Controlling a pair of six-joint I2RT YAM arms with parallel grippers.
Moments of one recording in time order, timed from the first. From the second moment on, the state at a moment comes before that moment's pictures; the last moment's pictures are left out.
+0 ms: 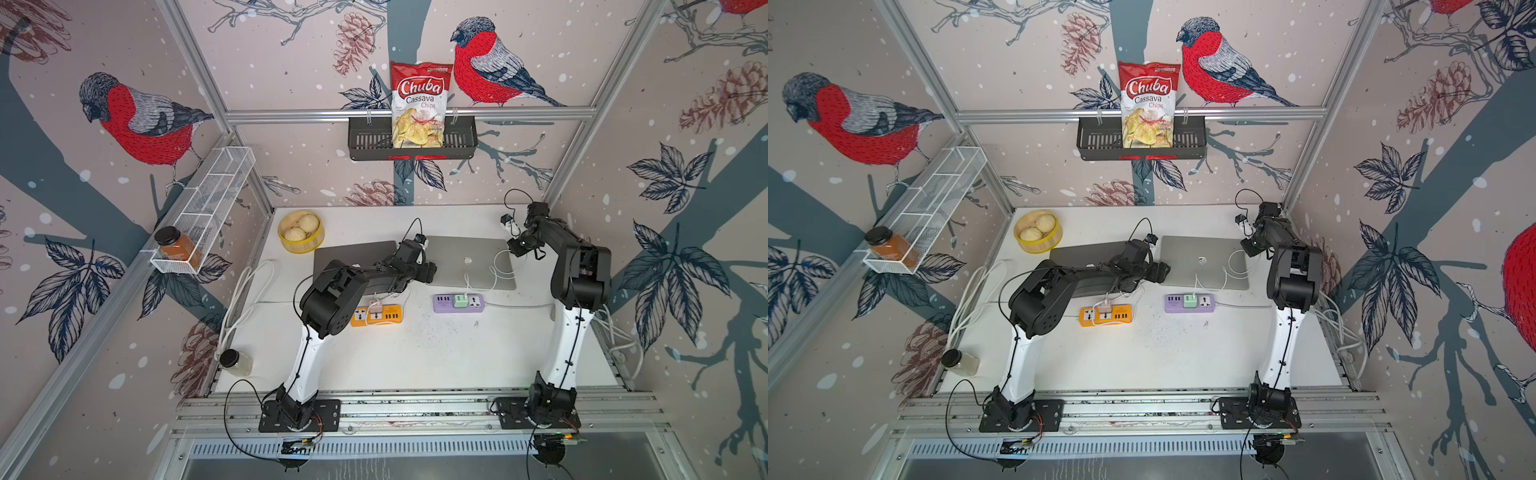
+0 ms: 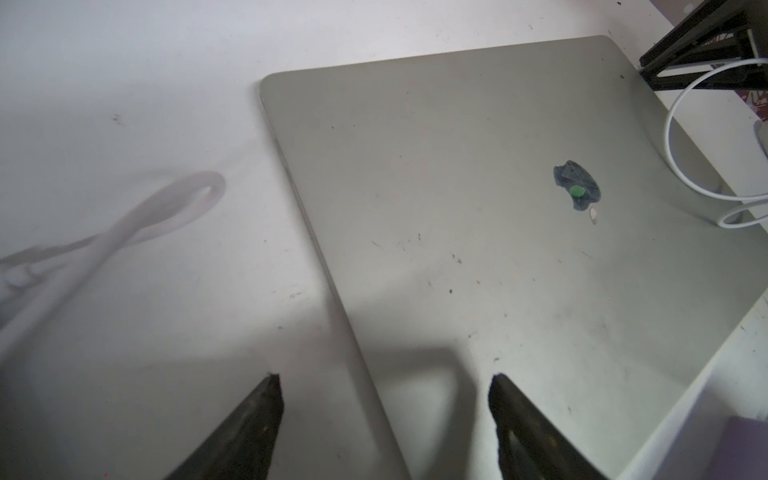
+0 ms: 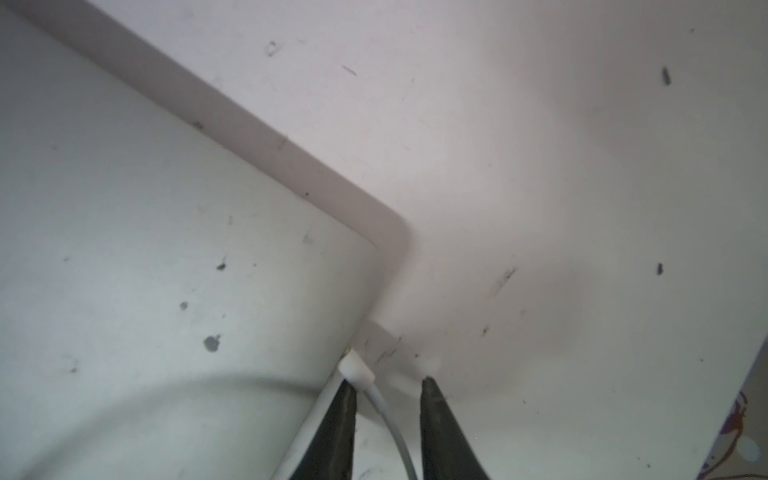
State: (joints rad) left arm -0.66 2.18 1.35 0.15 0.11 -0.27; right arm -0.12 2.26 1.75 -0.66 -0.11 -0.71
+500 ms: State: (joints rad) left arm -0.66 2.19 1.35 0.17 0.11 -0.28; right arm -0.12 2.26 1.75 -0.66 -0.14 -0.76
